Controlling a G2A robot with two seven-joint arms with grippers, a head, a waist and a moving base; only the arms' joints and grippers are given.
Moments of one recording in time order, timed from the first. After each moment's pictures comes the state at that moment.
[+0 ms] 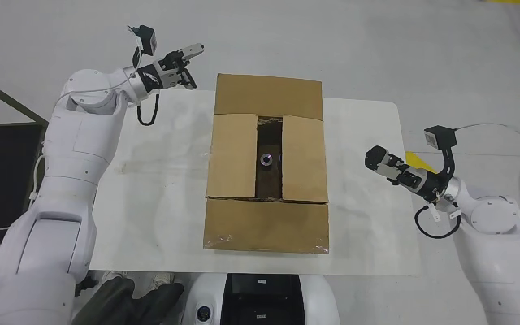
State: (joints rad) left arm 0.53 -1.04 -1.15 -0.90 -0.36 -0.18 -0.99; right arm -1.32 -0.96 1.53 -1.54 0.33 -0.68 1.04
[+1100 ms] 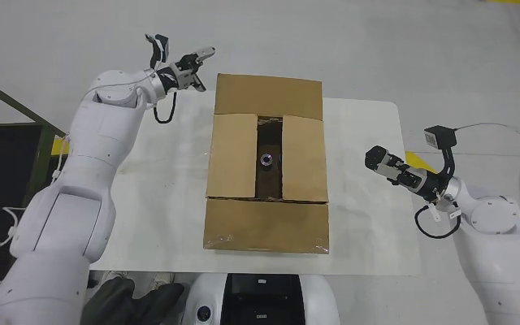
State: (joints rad) left arm 0.35 -1.18 -0.97 -0.50 -0.39 -0.27 -0.93; right arm -1.32 -0.96 1.53 -1.54 0.33 -0.68 1.04
